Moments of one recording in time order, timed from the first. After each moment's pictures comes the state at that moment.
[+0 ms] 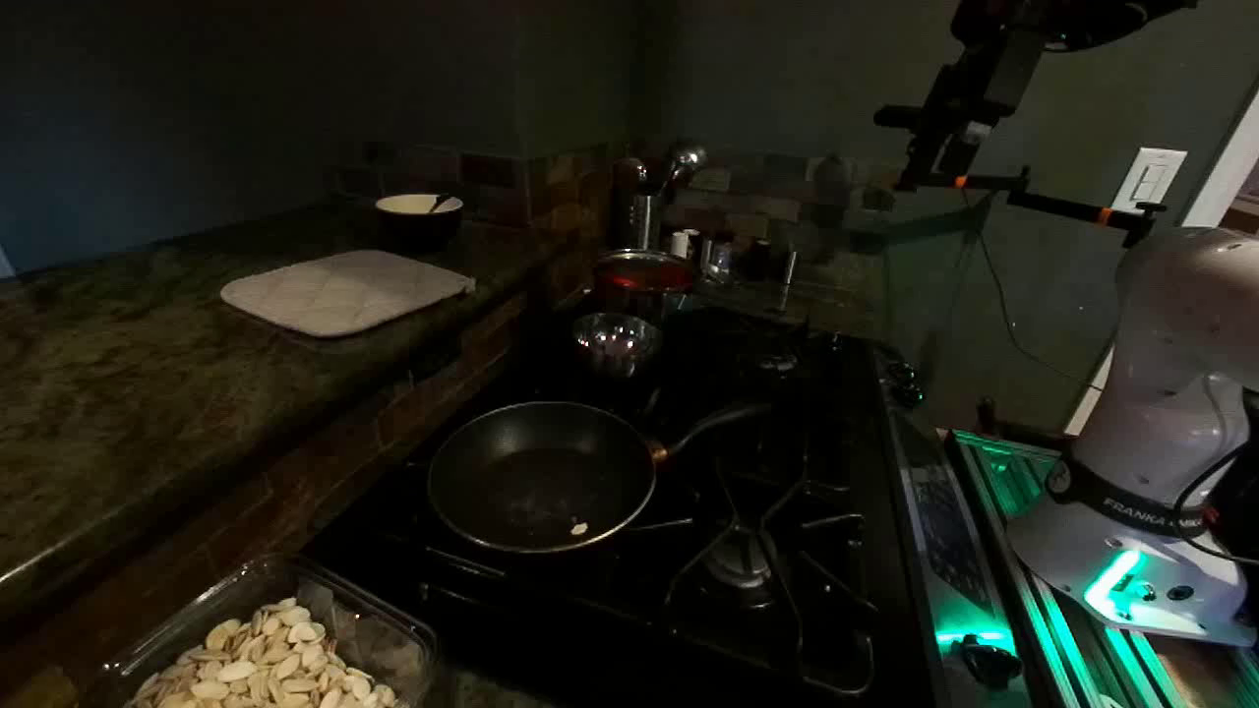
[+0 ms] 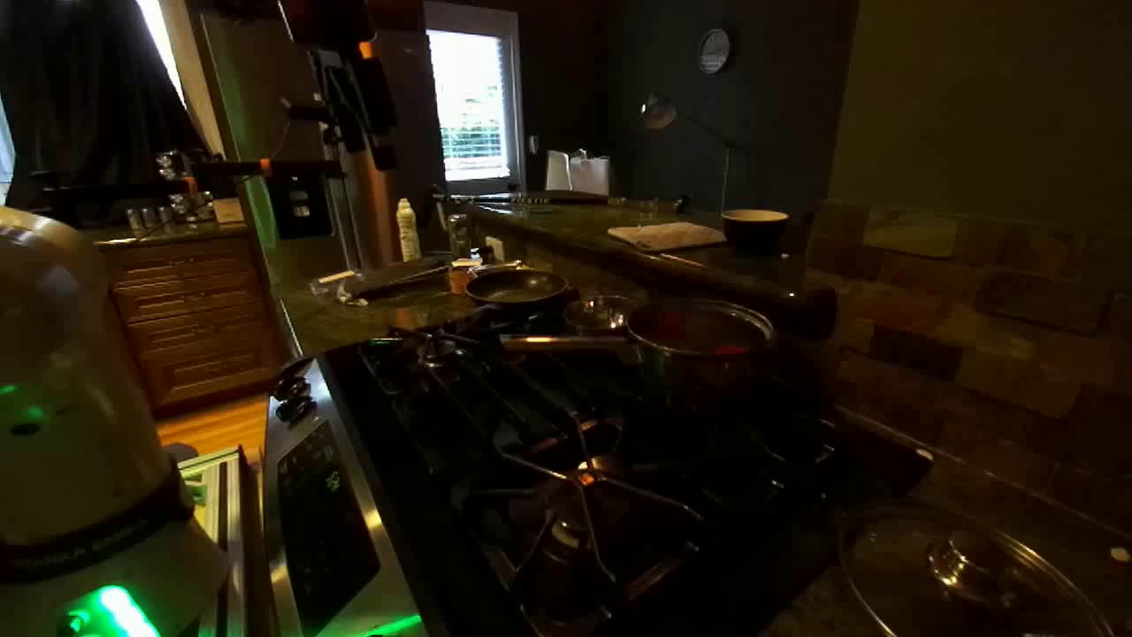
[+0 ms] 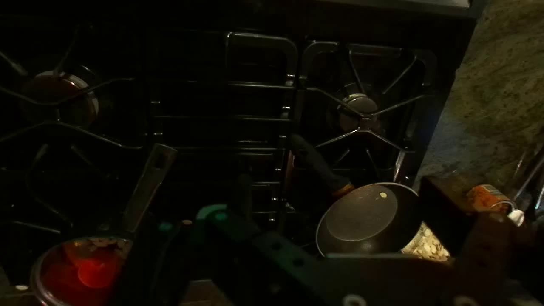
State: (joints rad) arm 0.07 -1.01 -0.06 -2.55 0.11 1.73 -0.08
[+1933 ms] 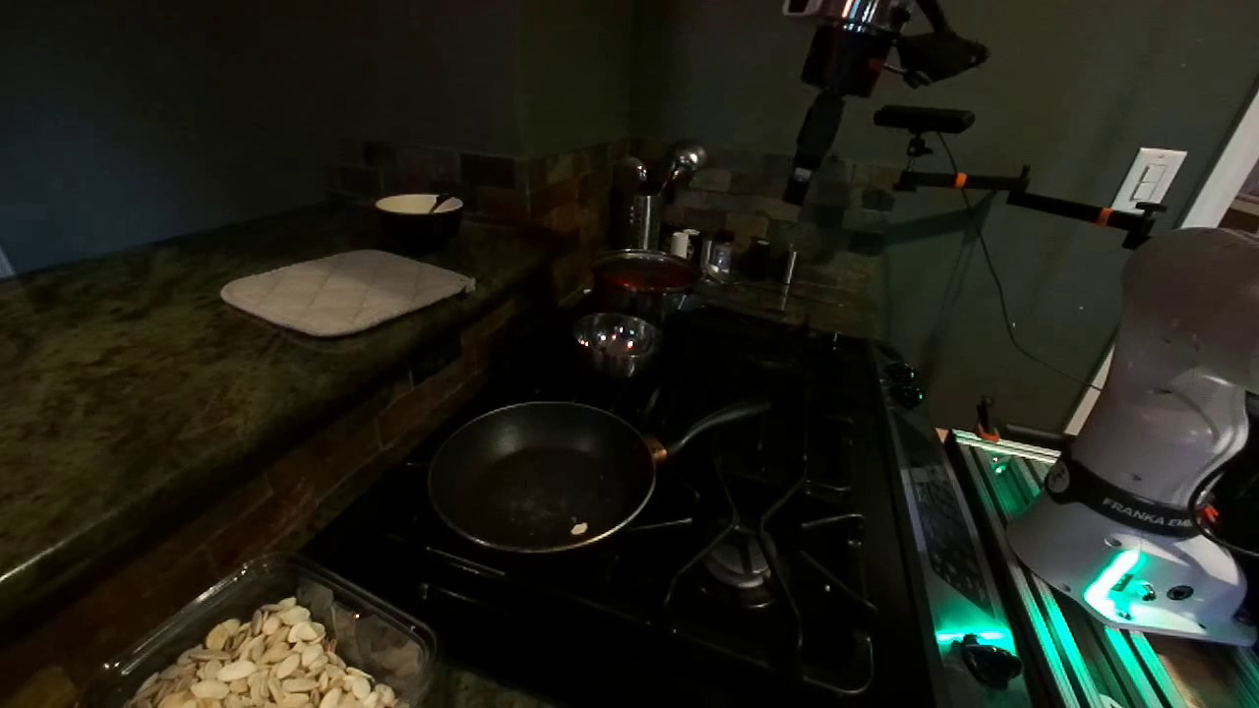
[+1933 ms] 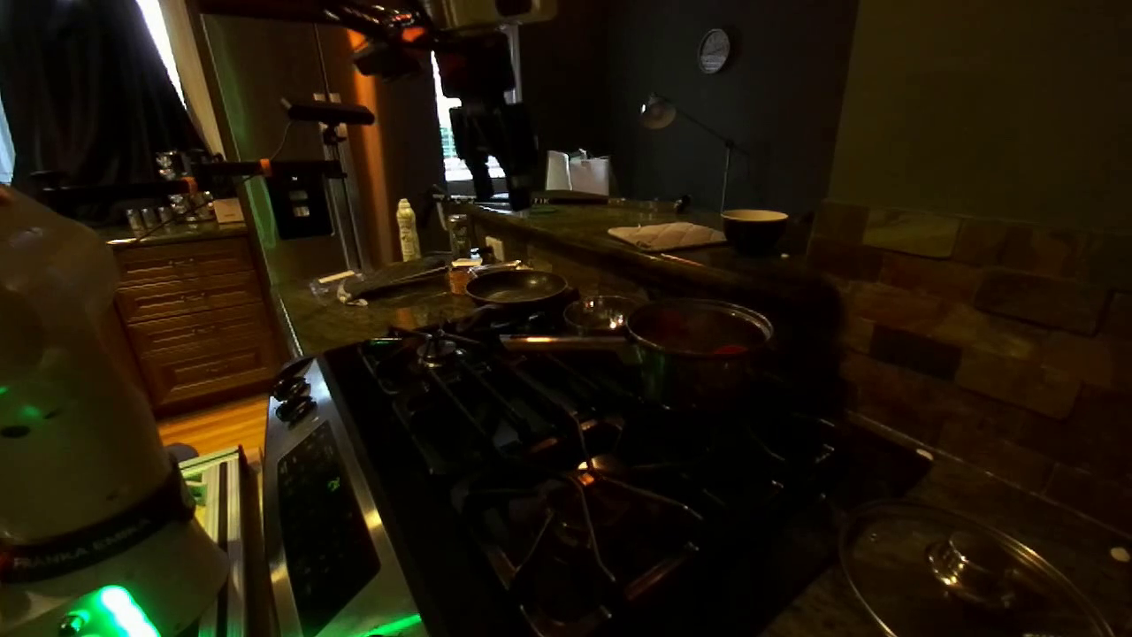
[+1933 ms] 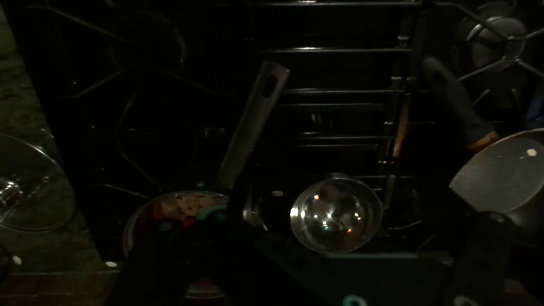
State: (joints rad) arm -0.03 -0.61 -0.10 -2.43 -0.03 1.99 -0.11
